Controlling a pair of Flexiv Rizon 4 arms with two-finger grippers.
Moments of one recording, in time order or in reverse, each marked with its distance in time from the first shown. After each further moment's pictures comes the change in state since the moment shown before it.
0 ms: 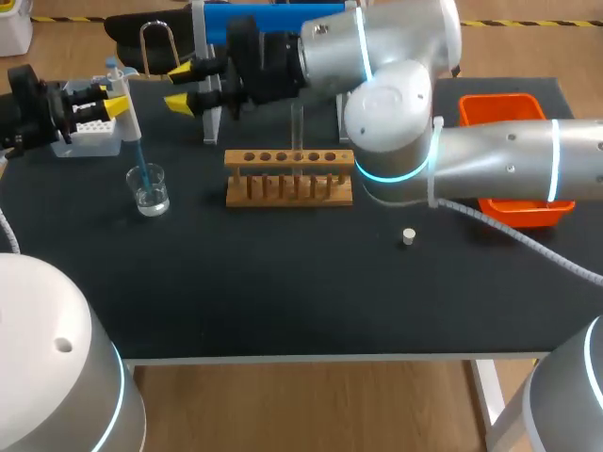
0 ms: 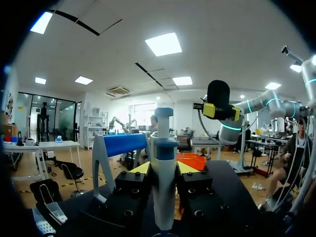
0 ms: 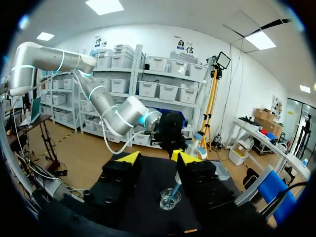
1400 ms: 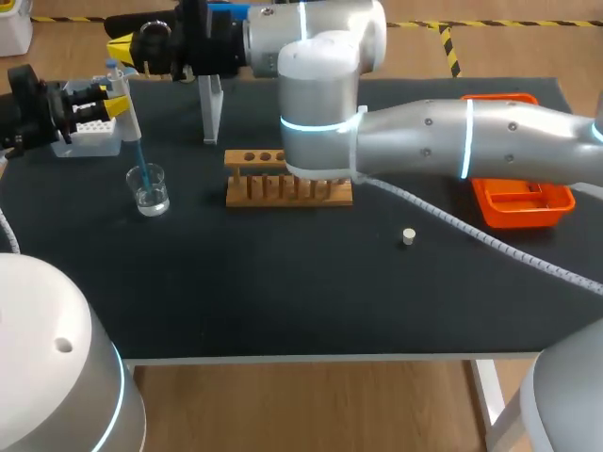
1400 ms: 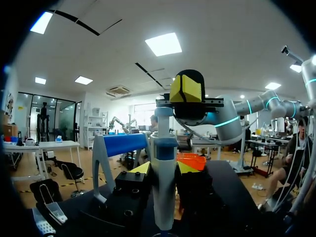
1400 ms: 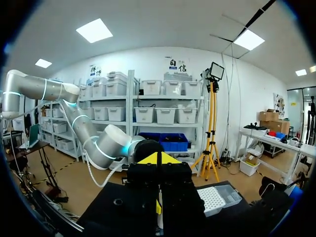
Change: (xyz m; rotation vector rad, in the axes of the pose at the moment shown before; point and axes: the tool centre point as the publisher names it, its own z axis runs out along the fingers) left arm 0.000 0.000 0.000 0.000 0.000 0.000; right arm -0.070 0.030 0.083 -0.230 0.029 0.119
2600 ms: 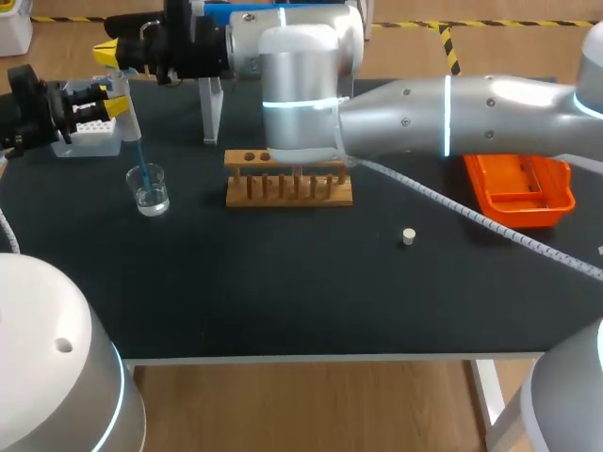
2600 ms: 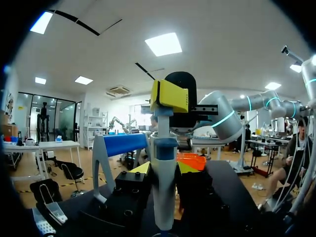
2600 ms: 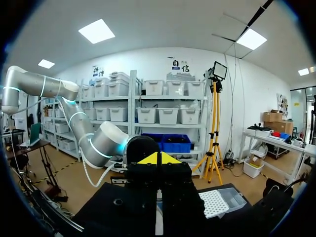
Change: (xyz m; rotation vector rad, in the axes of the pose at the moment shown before) left arm 0.000 0.000 0.000 0.000 0.000 0.000; right arm -0.012 -0.016 0.027 -0.014 0.035 0.003
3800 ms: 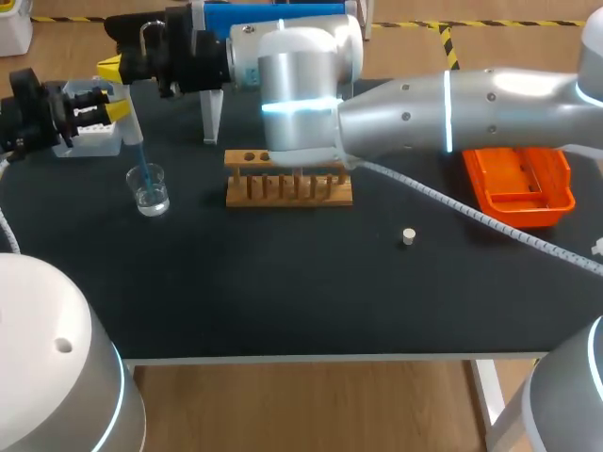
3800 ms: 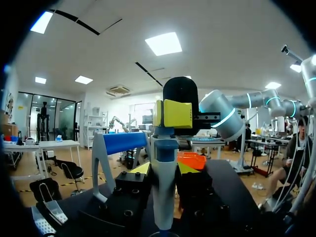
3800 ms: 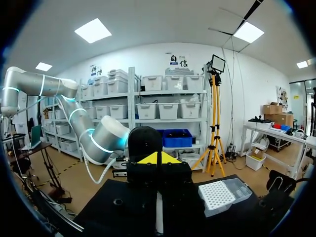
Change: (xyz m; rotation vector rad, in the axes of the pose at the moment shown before) left arm 0.001 0.005 0.000 -0.001 0.000 0.000; right arm 0.007 -0.025 0.000 0.035 0.000 0.046
